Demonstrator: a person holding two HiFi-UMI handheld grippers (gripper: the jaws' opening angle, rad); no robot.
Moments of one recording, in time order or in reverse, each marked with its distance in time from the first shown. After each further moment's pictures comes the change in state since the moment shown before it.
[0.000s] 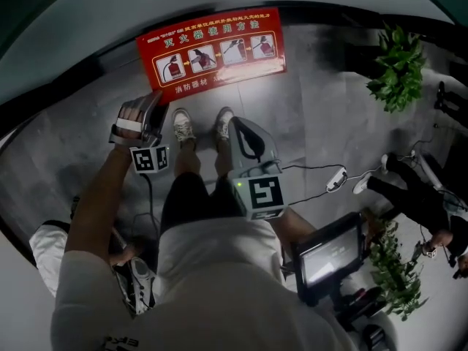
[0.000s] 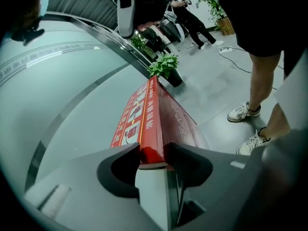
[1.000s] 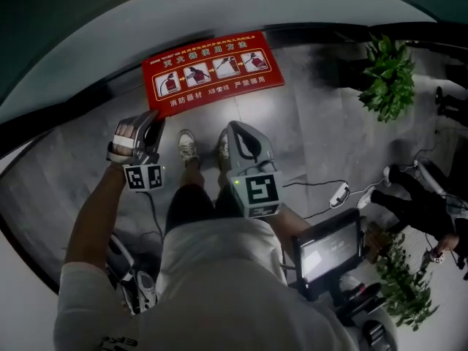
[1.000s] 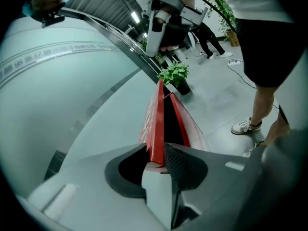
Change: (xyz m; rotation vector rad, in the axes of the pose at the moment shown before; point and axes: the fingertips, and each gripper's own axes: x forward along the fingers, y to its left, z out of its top) left arm -0.045 0.050 0.028 -0.099 -0.050 0.035; right arm -0.017 -0.012 0.021 -0.026 -0.082 -0.013
